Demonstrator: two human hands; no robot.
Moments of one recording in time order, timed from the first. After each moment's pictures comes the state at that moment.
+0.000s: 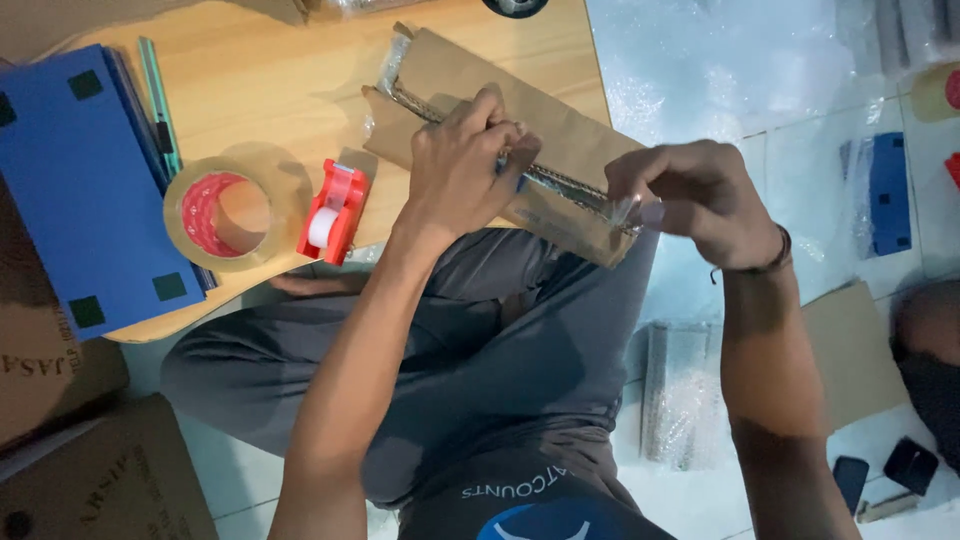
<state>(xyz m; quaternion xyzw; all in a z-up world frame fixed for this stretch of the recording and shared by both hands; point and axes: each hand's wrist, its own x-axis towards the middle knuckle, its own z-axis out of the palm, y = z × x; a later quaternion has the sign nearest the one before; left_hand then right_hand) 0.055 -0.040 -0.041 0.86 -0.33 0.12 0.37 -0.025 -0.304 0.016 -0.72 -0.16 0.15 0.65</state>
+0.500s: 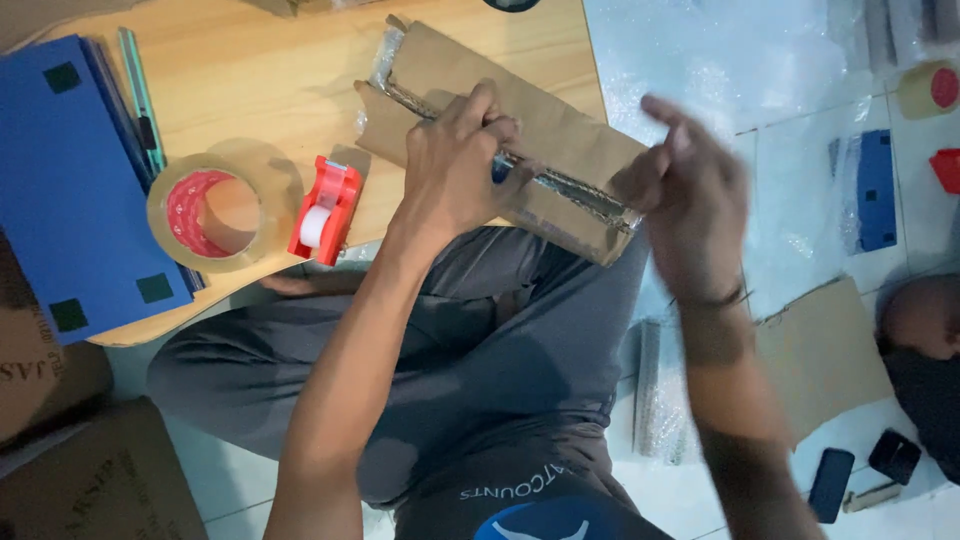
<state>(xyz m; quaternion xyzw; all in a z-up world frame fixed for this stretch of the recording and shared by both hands) 0.058 -0.040 -0.058 0.88 -0.33 0.09 0.33 -0.043 -0.260 -0.002 -0.64 0.04 -0.07 0.77</state>
